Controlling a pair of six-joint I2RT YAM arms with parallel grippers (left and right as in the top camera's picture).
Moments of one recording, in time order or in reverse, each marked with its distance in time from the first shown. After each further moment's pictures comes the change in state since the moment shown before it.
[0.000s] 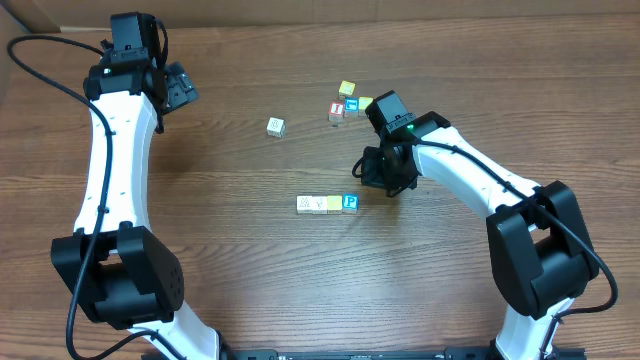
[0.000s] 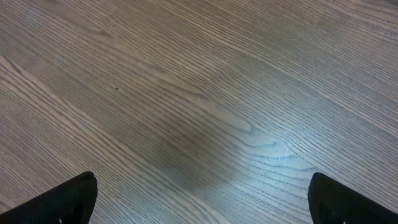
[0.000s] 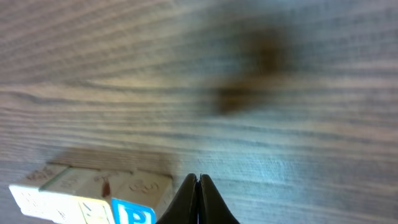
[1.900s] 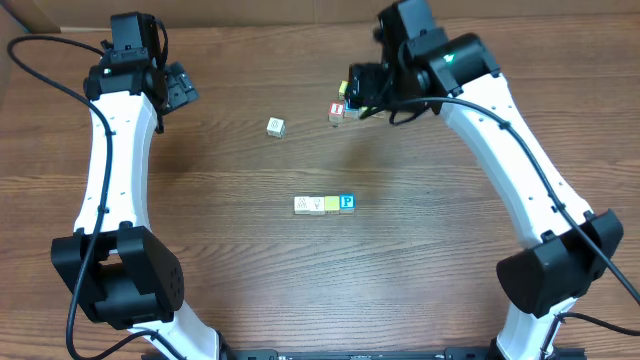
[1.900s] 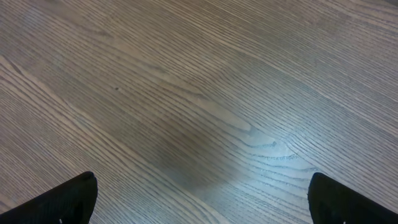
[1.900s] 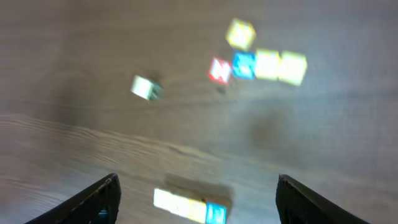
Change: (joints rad) left arm 0.000 0.000 0.000 0.000 0.000 0.000; right arm -0.037 -0.002 0.671 -0.299 0.004 -0.180
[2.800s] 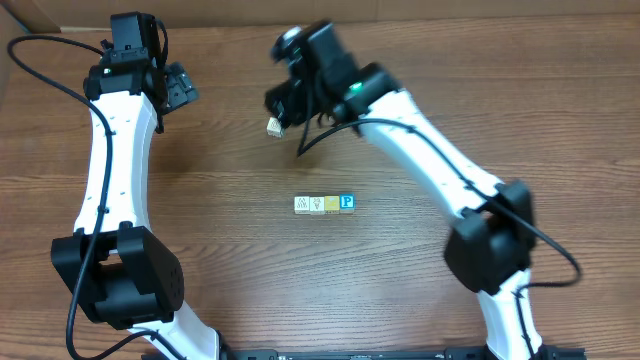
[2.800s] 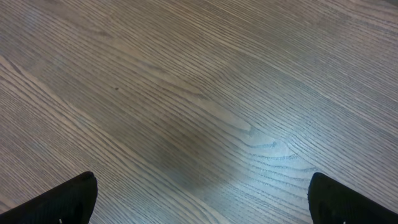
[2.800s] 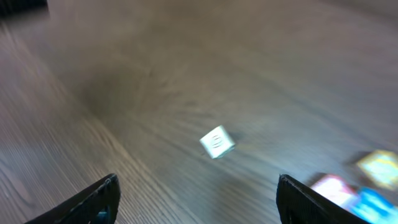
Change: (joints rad) left arm 0.000 0.000 0.000 0.000 0.000 0.000; right arm 0.208 0.258 0.012 0.406 -0.027 -0.344
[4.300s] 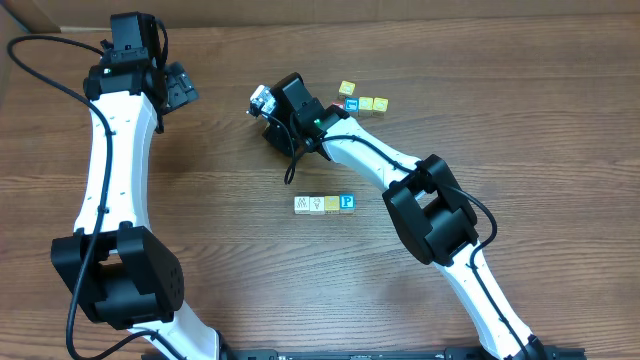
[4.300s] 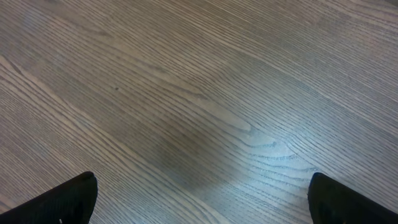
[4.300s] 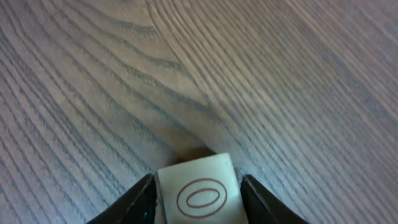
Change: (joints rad) left arm 0.000 0.000 0.000 0.000 0.000 0.000; right arm 0.025 0.320 -0.019 0.311 0.053 -0.339
